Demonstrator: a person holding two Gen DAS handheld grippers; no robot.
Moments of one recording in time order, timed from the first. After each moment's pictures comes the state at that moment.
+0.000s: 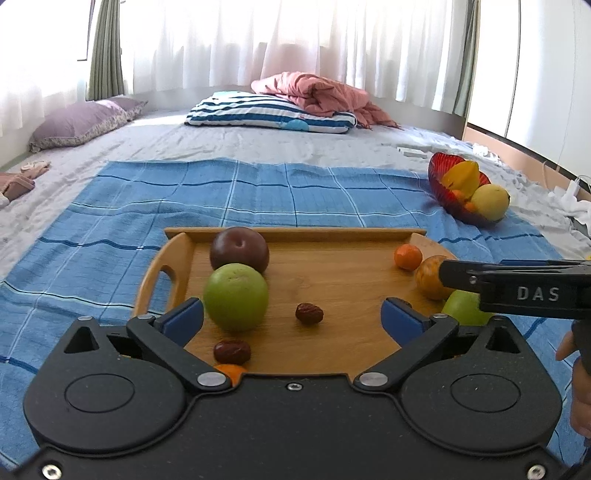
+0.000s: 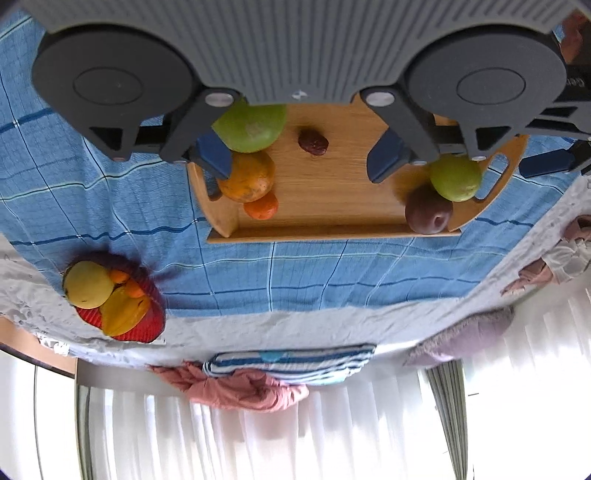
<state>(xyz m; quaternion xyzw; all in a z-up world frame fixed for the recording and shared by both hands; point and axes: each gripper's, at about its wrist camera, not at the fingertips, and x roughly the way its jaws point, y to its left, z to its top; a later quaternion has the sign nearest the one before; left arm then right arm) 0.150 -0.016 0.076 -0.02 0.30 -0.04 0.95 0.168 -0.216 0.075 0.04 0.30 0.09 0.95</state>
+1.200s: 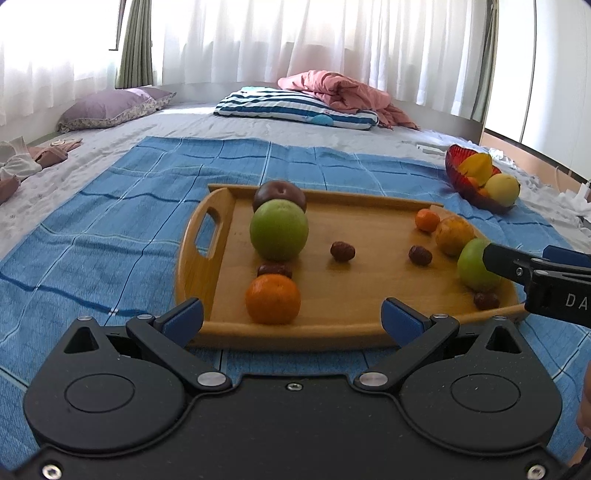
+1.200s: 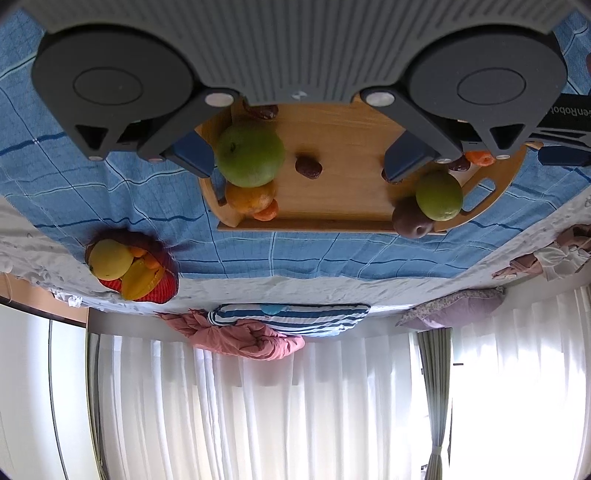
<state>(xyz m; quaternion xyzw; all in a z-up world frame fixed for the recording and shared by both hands) 0.086 0.009 0.039 -0.04 0.29 0.00 0.96 0.092 -0.209 0.046 0.01 0.20 0.08 0.98</state>
